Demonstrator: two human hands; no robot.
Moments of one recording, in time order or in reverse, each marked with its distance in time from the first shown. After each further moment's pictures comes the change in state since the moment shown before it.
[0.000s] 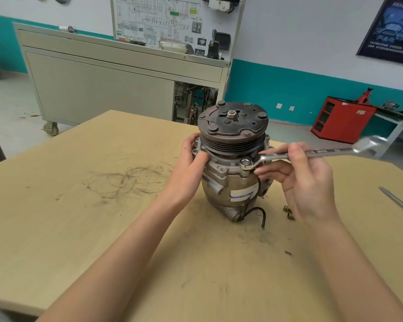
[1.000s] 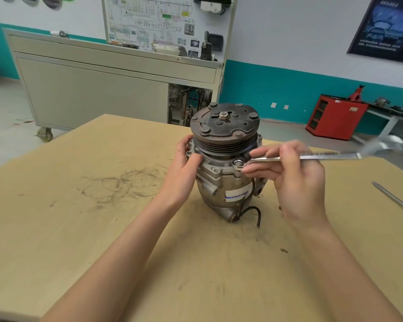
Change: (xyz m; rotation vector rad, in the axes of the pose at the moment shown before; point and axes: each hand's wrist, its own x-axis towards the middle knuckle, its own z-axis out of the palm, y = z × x) left_hand 0.000 -0.001 -0.001 0.018 -0.005 -0.001; right_hand -0.006 -0.008 0.014 -0.074 0.015 -0.080
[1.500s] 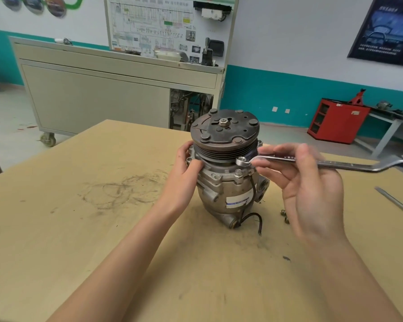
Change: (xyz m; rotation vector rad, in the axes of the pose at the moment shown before) left_hand -0.002 0.003 0.001 -0.002 0.023 -0.002; right_hand -0.004 -0.012 -0.005 0.154 0.054 0.033
